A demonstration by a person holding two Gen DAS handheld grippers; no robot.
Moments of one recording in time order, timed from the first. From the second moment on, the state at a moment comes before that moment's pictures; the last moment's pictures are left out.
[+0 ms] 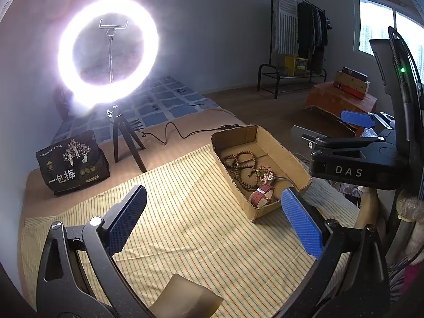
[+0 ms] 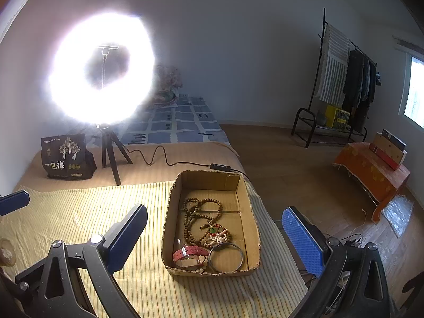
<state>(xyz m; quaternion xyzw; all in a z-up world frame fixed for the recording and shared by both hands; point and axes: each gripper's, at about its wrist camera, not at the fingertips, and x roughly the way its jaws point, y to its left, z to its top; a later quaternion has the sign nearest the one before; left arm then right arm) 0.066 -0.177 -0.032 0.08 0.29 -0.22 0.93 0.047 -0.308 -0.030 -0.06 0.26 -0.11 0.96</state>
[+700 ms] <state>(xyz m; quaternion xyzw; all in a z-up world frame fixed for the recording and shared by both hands) 0.062 -0.168 -0.029 0.08 0.29 -0.22 0.93 0.048 -0.302 -0.030 -0.07 0.26 -0.11 0.96</state>
